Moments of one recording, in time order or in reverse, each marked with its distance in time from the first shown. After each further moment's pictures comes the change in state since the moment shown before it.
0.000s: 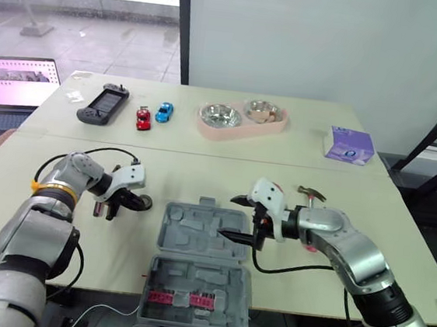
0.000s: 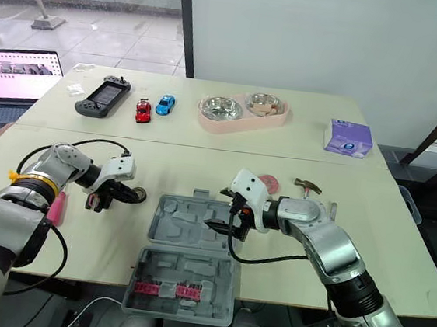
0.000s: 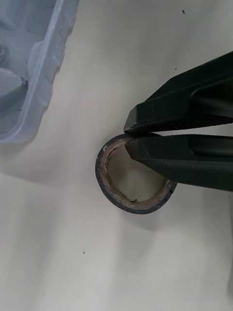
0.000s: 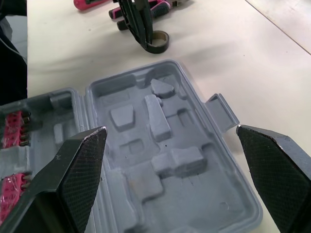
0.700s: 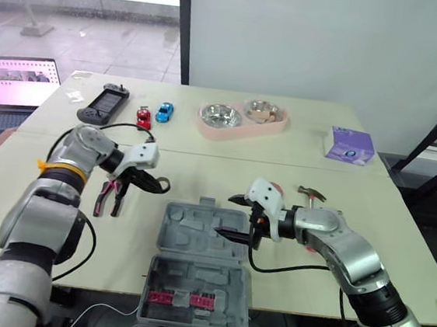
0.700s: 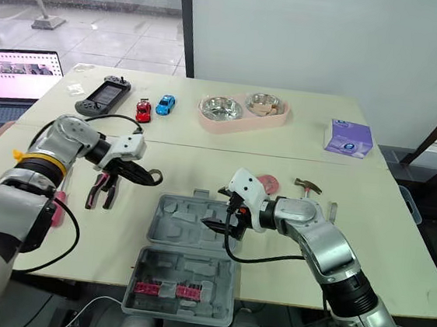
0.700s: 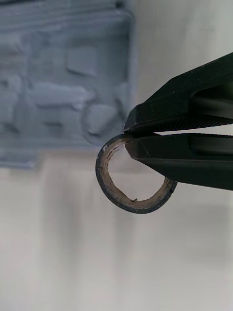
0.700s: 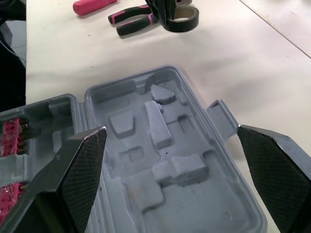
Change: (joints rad) left arm -0.106 -0.053 0.027 -0.112 -0.068 -0.034 -0.207; right arm 0.002 0.021 0.001 0.006 -0.016 0.001 -0.014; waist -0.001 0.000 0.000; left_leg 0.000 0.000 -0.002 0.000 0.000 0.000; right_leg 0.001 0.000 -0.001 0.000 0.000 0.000
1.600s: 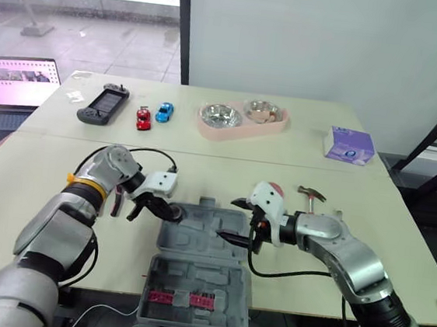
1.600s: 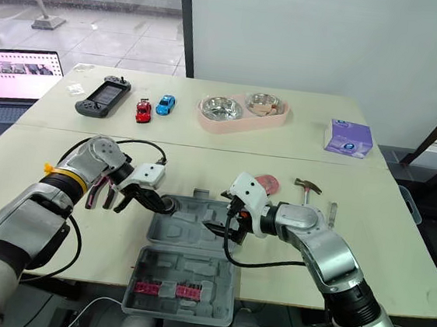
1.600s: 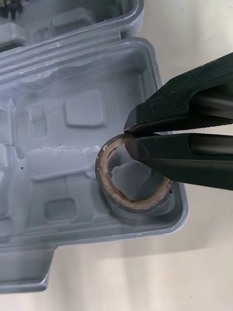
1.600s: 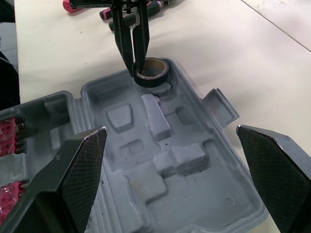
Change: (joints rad) left arm 0.085 -0.039 -0.217 -0.083 -0.063 -0.033 -0.008; right arm 0.051 0.001 -0.019 -0.065 0.002 0.044 -0.045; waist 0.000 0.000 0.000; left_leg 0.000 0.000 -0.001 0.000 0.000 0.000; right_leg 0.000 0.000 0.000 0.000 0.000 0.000
